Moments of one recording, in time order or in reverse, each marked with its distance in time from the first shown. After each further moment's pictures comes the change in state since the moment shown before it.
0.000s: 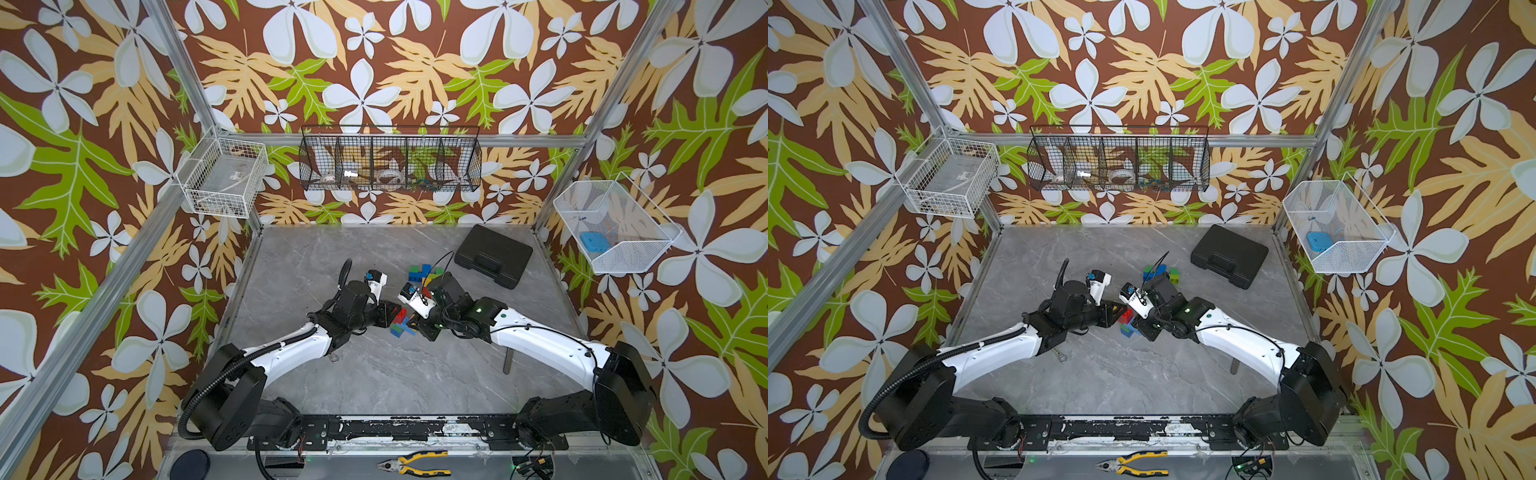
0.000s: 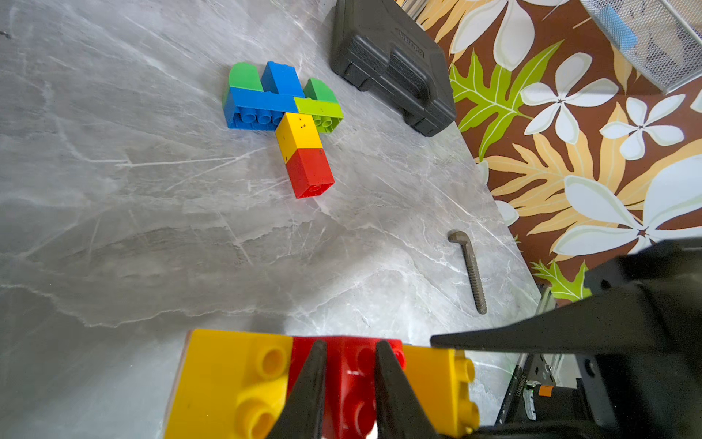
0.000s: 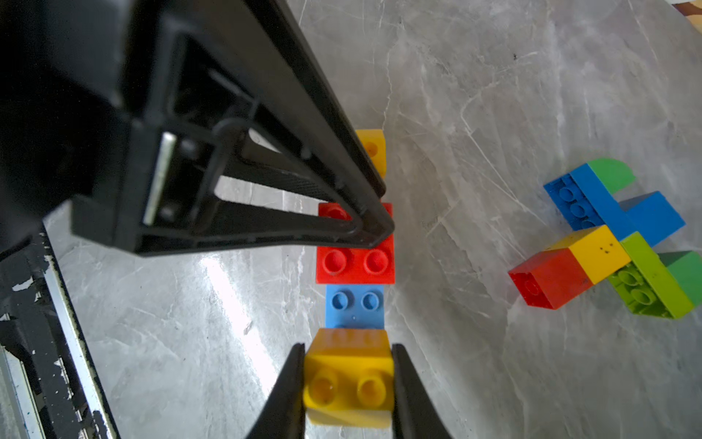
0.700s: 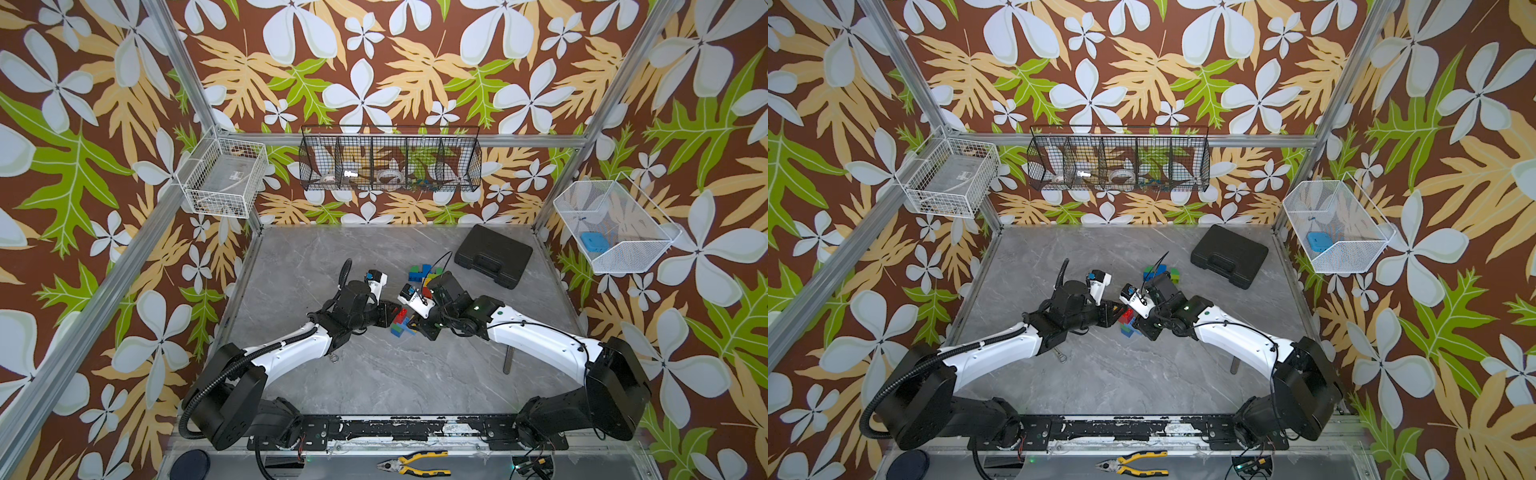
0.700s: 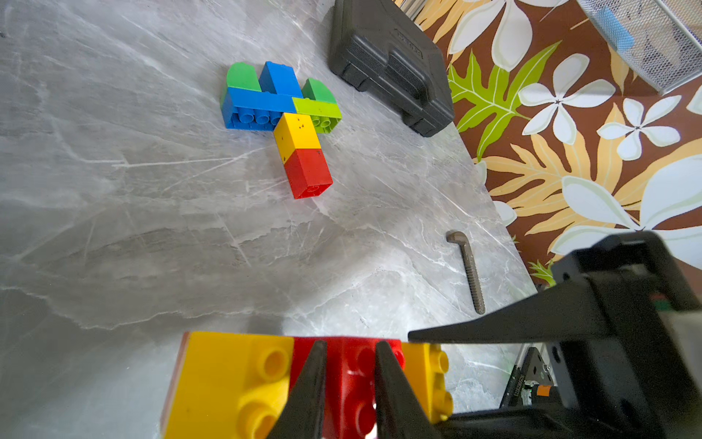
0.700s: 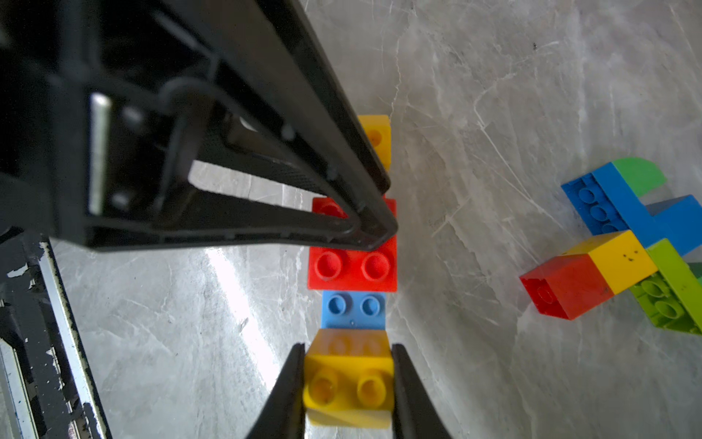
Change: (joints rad) left arm 0.000 0.004 0.000 0.006 0.005 -0.003; right arm -0.030 0.028 -0.013 0.023 -0.050 -0.029
